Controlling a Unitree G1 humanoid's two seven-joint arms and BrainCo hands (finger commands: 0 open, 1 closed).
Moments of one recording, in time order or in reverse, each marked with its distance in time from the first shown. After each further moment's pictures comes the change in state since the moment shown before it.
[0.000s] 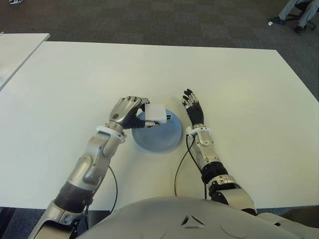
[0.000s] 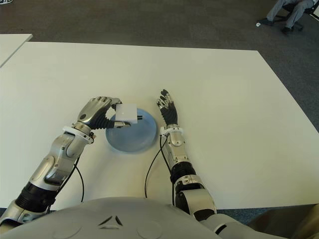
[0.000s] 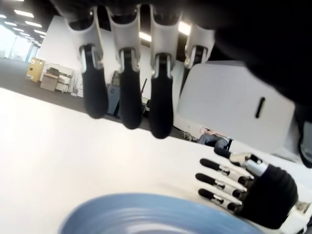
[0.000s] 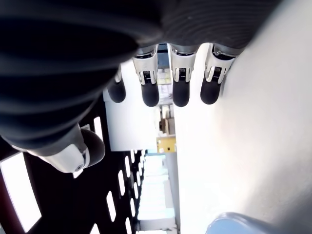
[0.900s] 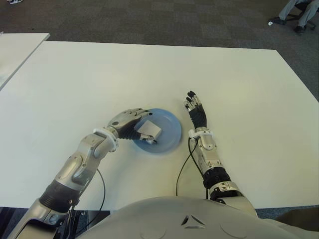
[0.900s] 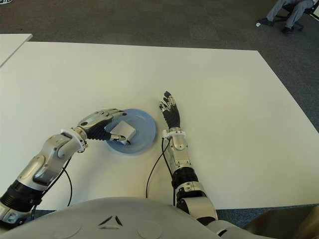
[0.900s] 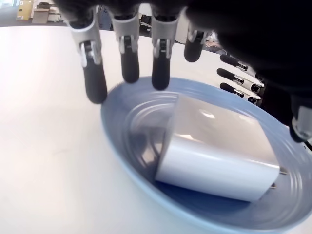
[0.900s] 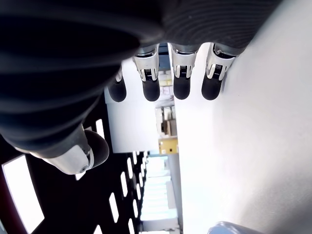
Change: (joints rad) left arm -0.001 0.140 -0.024 -0.015 -0.074 -0.034 -0.273; right arm 0.069 -0.002 0.001 -0.097 0.007 0.023 0.042
